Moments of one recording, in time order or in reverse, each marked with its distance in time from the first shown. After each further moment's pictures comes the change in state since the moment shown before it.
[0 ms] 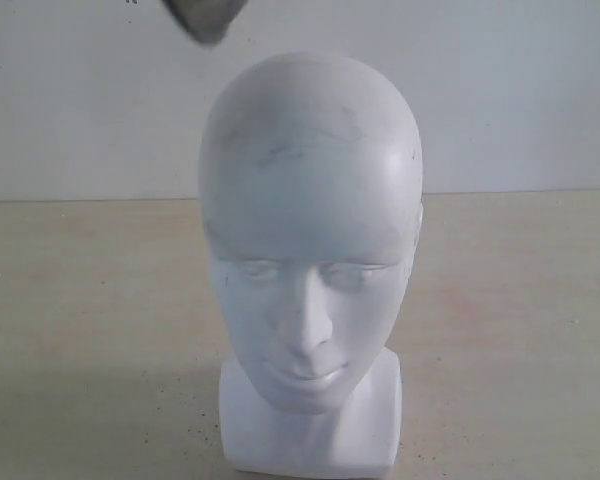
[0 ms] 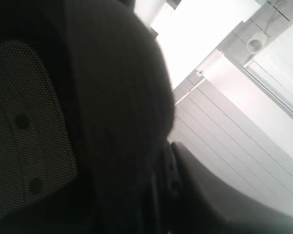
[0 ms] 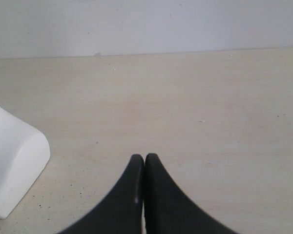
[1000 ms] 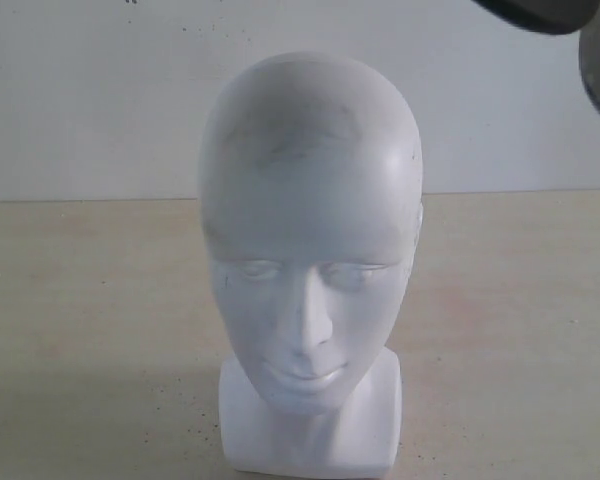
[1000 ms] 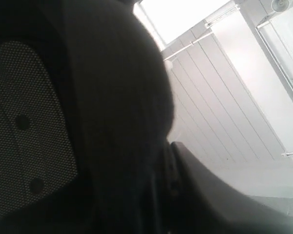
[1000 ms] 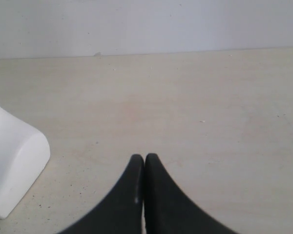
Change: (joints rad) left arm -0.291 0.376 -0.265 0.068 -0.026 0.035; right arm 0.000 0.000 0.000 0.000 0.000 0.000
